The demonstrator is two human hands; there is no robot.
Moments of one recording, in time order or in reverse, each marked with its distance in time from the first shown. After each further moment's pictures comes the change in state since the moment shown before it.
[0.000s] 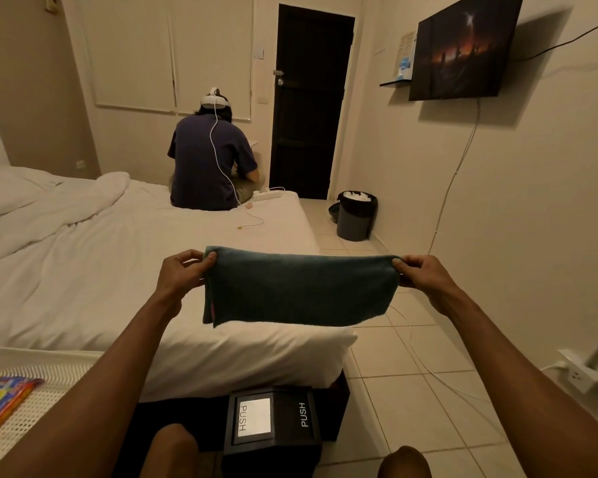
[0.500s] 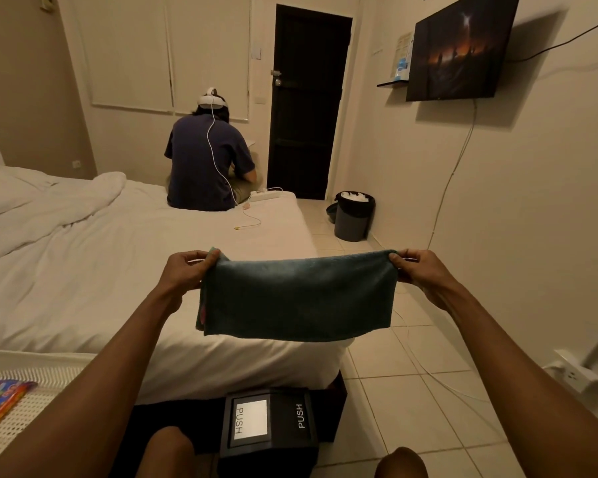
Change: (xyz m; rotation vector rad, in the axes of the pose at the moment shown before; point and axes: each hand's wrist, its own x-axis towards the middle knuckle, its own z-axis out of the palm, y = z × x) left_hand 0.008 0.004 0.007 0.066 -0.097 -0.012; right_hand 0.009 -0.006 -0.006 0.042 -0.045 -0.006
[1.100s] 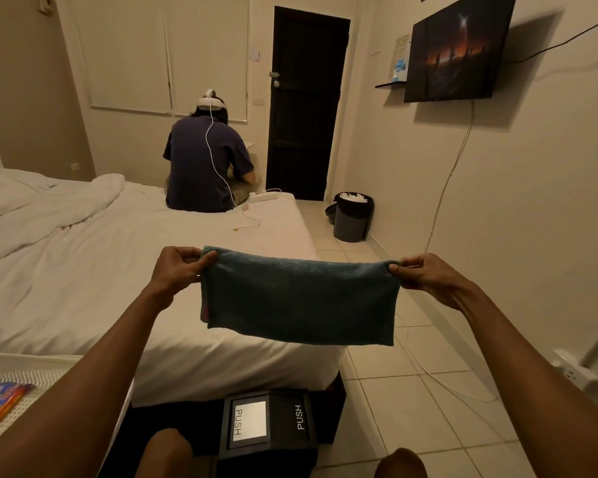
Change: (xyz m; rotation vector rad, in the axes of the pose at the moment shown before) left_hand 0.001 0.006 -0.009 0.081 -0.003 0.146; right_hand -0.011 -0.007 -0.021 -0.079 -0.180 0.059
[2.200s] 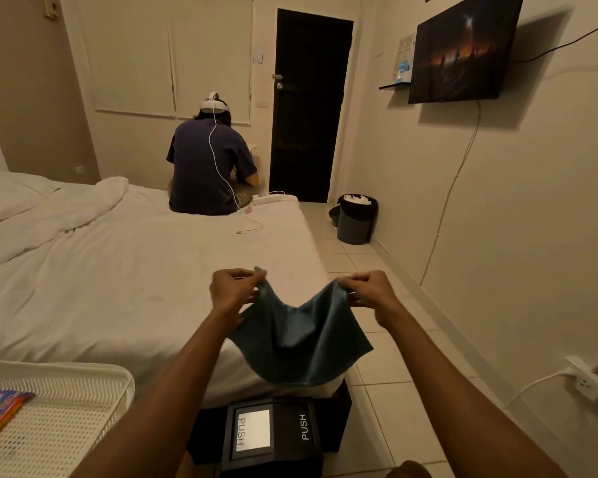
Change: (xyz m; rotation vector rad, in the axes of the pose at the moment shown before) left_hand -0.017 0.013 0.097 -0.224 0.160 -0.294; right_hand 0.028 -0.004 0.119 0.168 0.189 0.078
